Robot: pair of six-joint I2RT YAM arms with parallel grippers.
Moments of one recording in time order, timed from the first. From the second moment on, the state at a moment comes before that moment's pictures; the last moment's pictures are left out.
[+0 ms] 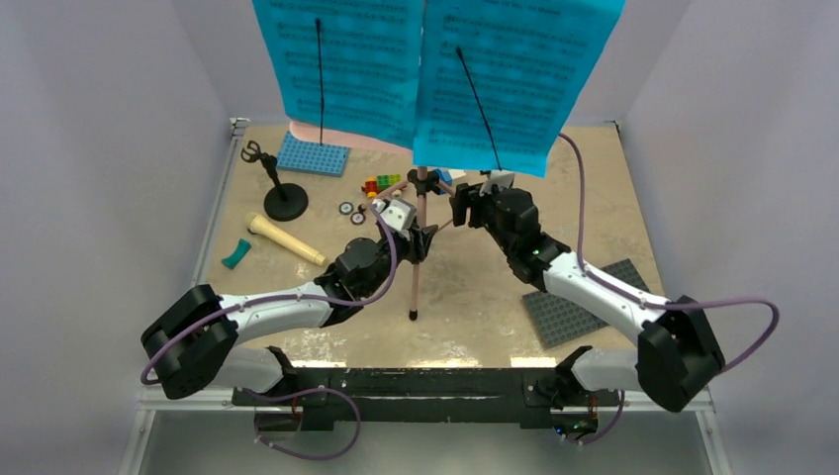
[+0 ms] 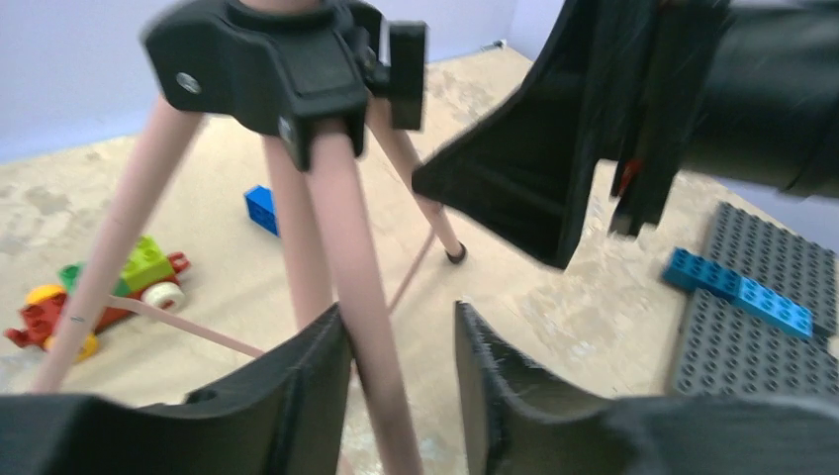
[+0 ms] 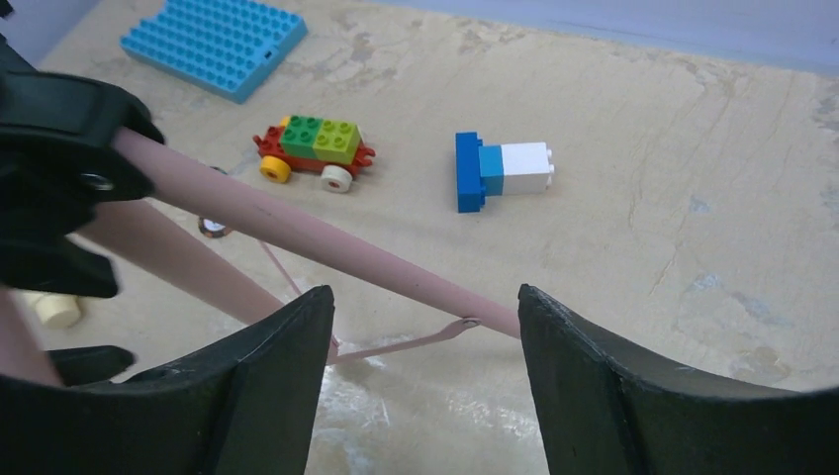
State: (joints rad) left arm -0.90 1.33 0.58 0.79 -0.29 -0.13; right arm 0.62 1.32 0.81 0.28 0.24 0.16
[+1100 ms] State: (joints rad) left arm -0.92 0.60 0.75 -0.03 -0.13 -0.45; right arm 0.62 0.38 0.98 -0.53 0.23 0.44
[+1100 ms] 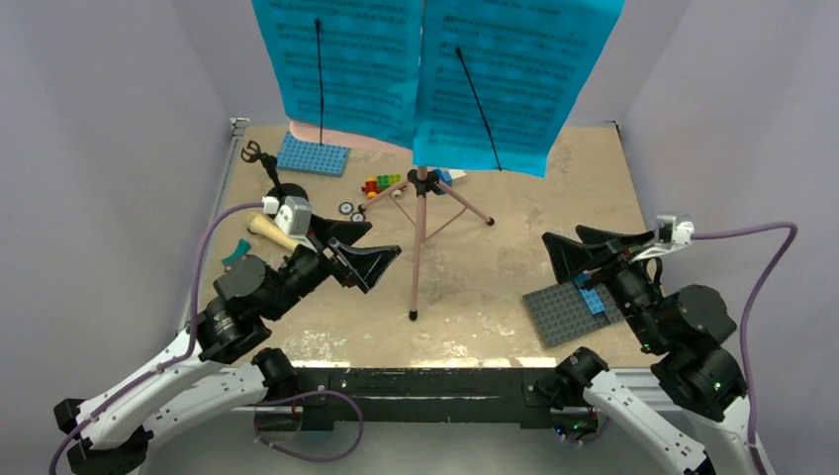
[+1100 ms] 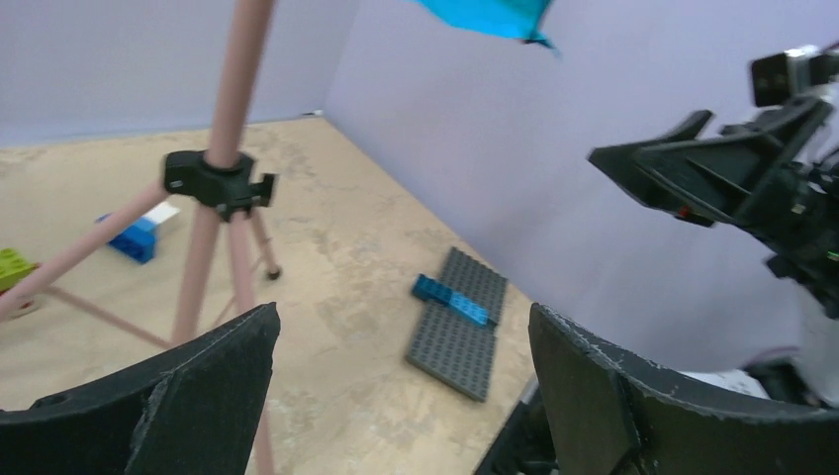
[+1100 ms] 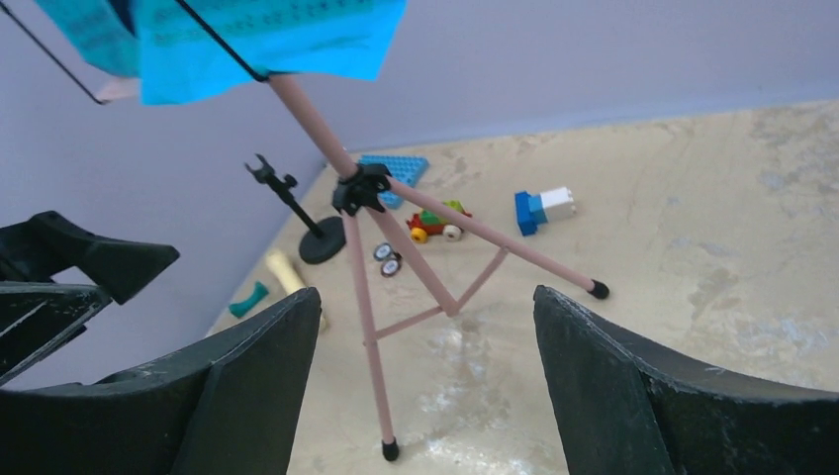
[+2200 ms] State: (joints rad) left arm -0.92 0.80 1.08 0.03 0.15 -0.49; right arm 0.54 0.90 1.80 -0.53 -0.09 0.26
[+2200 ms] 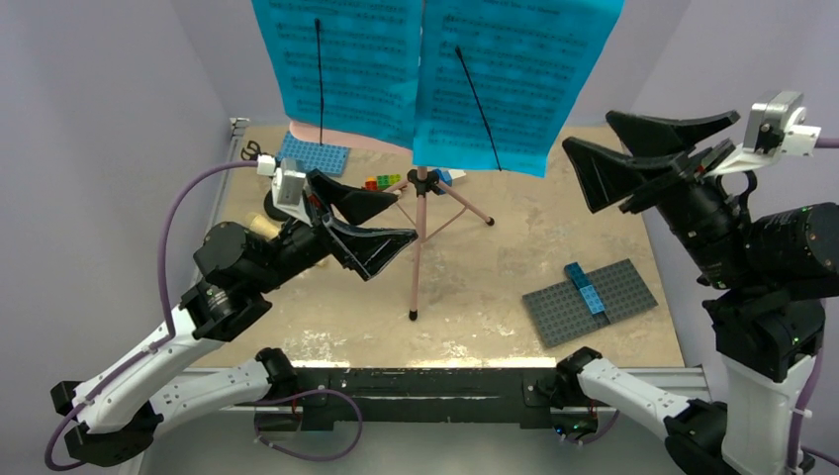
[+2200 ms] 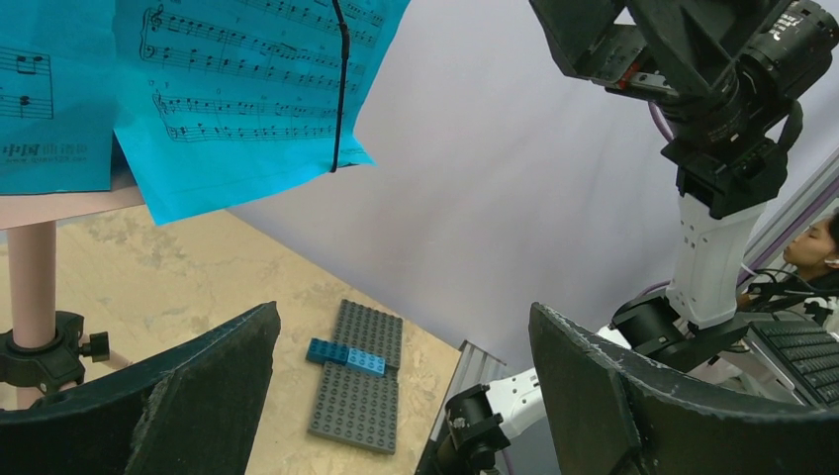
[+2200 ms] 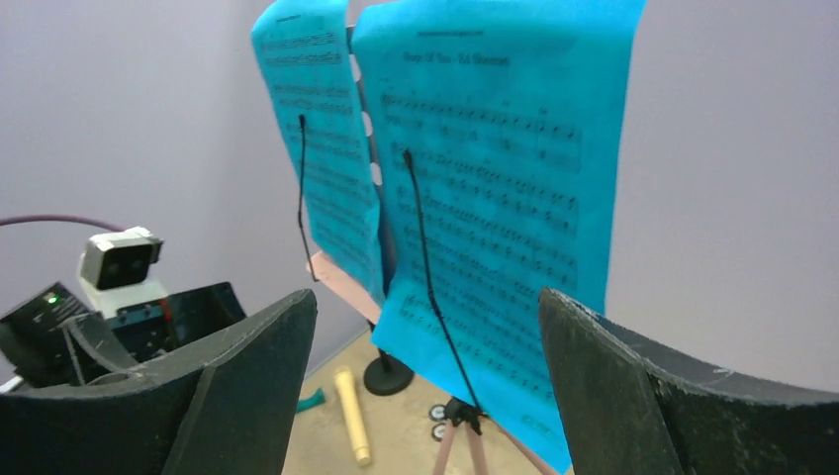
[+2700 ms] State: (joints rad) left arm -0.92 0.78 1.08 0.04 0.14 -0.49; right arm 0.17 0.88 1.72 -0.39 -0.26 0.42
